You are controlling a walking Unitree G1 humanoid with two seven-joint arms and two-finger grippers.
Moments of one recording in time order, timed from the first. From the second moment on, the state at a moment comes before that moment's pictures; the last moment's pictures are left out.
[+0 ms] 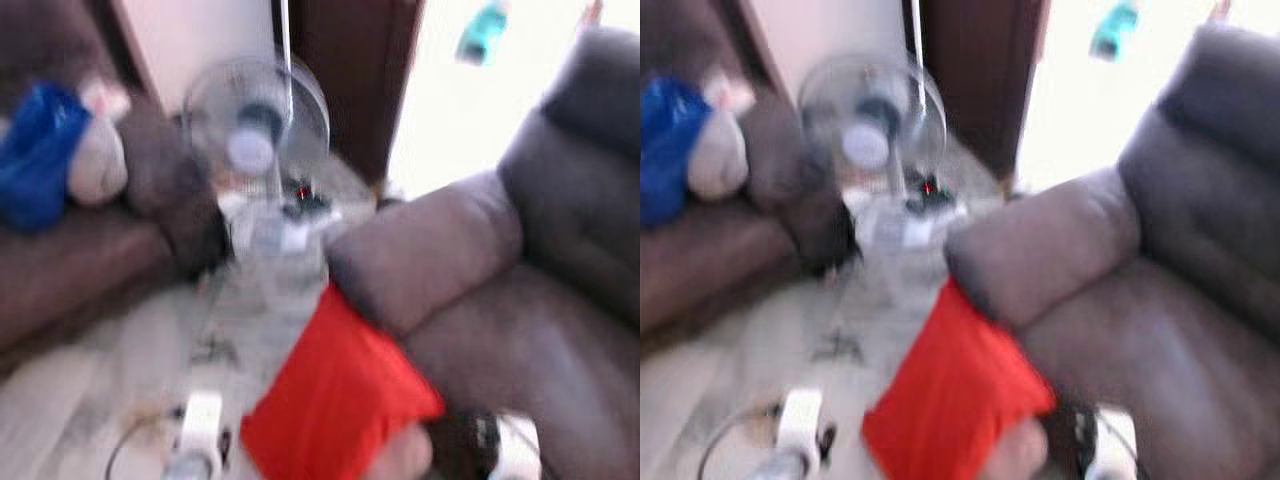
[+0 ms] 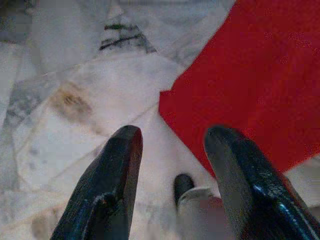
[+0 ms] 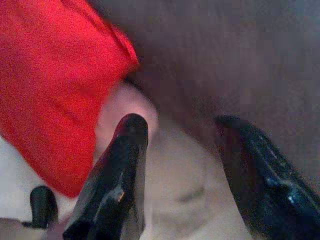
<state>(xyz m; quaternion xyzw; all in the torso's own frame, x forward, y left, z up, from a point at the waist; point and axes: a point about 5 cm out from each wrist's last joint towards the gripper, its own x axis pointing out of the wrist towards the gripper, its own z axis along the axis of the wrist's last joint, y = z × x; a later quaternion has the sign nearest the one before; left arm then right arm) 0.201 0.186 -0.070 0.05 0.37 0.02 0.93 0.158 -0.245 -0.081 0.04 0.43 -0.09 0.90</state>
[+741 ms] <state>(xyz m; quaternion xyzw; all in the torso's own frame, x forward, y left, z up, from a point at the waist) 0.200 0.194 -0.070 0.06 0.37 0.03 0.93 0.169 -0.236 -0.078 0.05 0.42 -0.08 0.90</state>
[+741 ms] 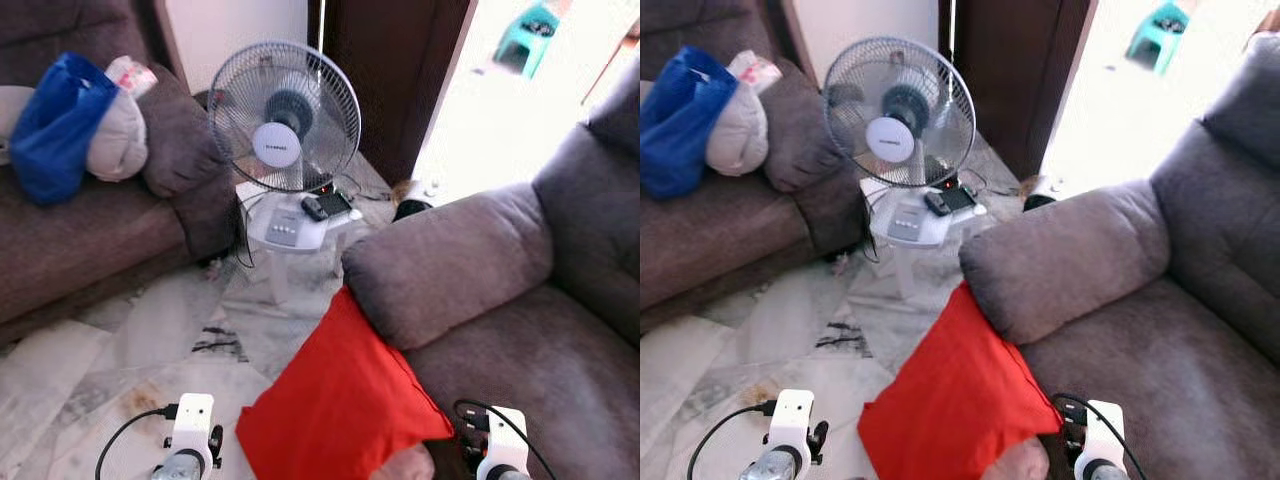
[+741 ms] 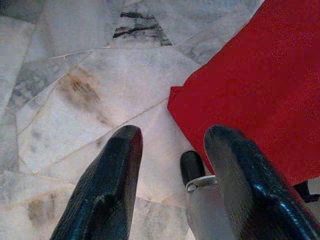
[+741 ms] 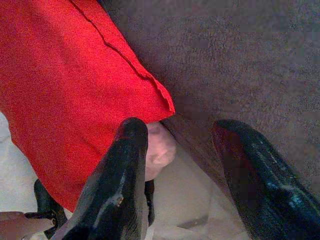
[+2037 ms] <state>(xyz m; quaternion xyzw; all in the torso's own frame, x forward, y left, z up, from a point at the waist) 0.203 0.199 -0.062 0.05 0.31 0.07 0.95 0.175 -0.238 -0.070 0.06 0.35 -0.11 0.93</state>
